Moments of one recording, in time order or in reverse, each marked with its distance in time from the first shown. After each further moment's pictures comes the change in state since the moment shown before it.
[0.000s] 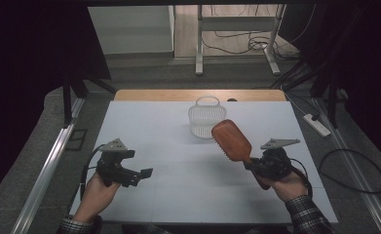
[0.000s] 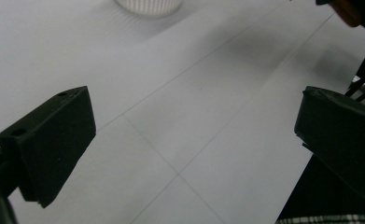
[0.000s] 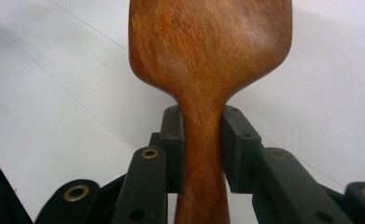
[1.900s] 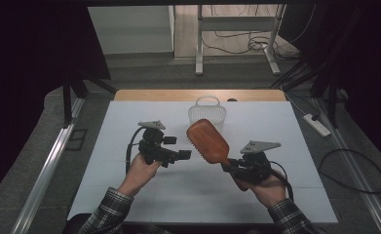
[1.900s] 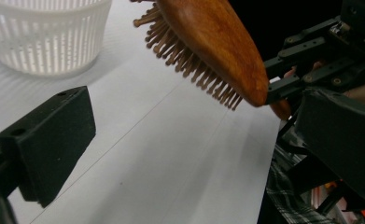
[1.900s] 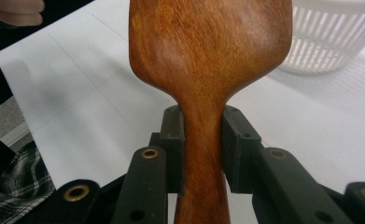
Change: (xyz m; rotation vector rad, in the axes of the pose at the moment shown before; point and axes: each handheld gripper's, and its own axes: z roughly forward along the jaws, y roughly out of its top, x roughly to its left) left arm -0.014 0.069 0.080 -0.054 -0.292 -0.055; right arm 0.052 0.019 0.017 -0.098 0.115 -0.071
